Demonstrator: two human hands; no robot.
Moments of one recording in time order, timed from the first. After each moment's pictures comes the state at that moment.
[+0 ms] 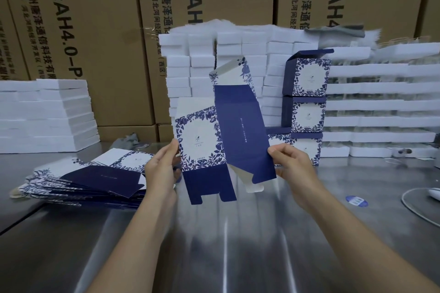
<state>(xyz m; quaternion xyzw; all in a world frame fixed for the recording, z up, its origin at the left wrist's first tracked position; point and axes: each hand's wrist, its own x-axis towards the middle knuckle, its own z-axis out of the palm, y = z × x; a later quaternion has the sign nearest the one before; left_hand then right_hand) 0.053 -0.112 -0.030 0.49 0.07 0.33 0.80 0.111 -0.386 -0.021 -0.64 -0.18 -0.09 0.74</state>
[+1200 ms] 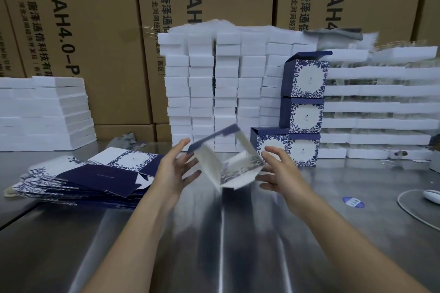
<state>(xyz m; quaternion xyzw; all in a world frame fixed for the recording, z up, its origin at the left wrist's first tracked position) 0.048 -0.118 -0.022 0.54 0.01 0.16 0.83 0.106 -0.373 -0.029 -0.66 -0.14 0.00 0.74</state>
